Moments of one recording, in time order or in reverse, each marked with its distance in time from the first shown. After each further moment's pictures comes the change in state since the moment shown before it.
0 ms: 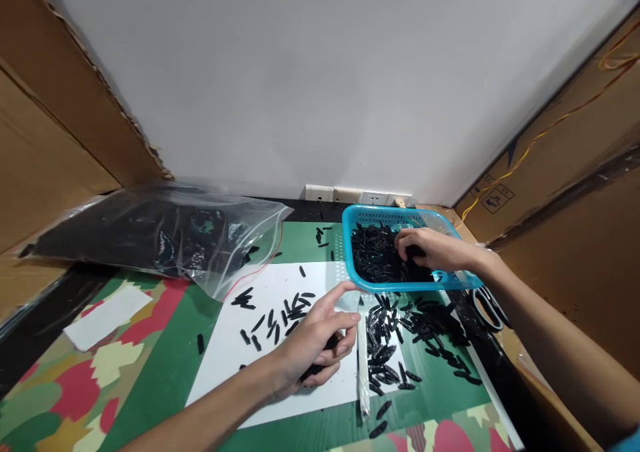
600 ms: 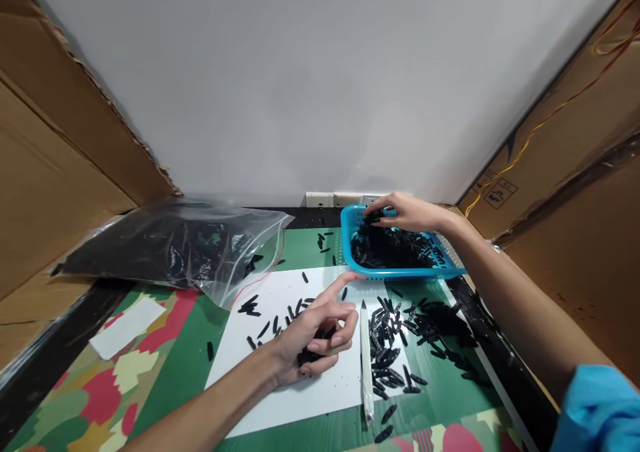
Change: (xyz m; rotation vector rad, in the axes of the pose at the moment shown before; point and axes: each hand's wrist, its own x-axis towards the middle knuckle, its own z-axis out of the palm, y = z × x) left_hand 0.000 0.019 -0.009 -0.130 -0.080 -0.006; right_hand 0.064 -0.011 -0.040 0.110 0.229 -0.041
